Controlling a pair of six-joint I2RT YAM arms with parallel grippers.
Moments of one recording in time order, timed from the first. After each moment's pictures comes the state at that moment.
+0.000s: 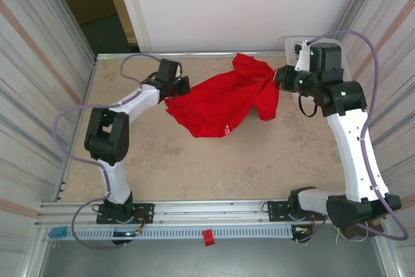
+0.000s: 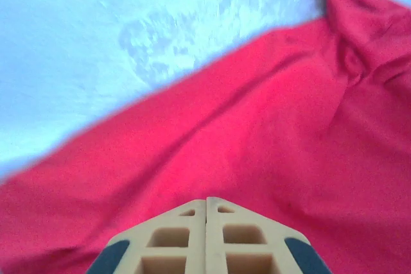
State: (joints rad) left arm -0.36 1.88 1.42 -0.31 0.13 -0.48; right arm 0.18 1.23 1.63 -1.00 -0.22 0.40
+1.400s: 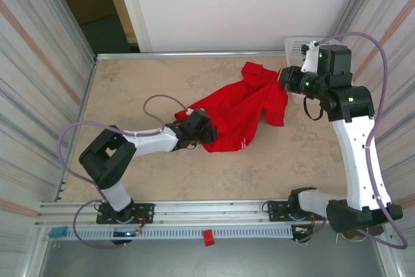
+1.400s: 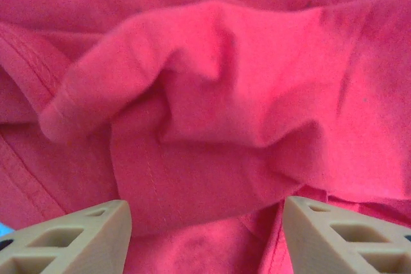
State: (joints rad) left arm -0.82 1.70 0.92 -0.12 -0.12 -0.79; right arm 0.16 1.19 1.63 -1.00 -0.26 0.39
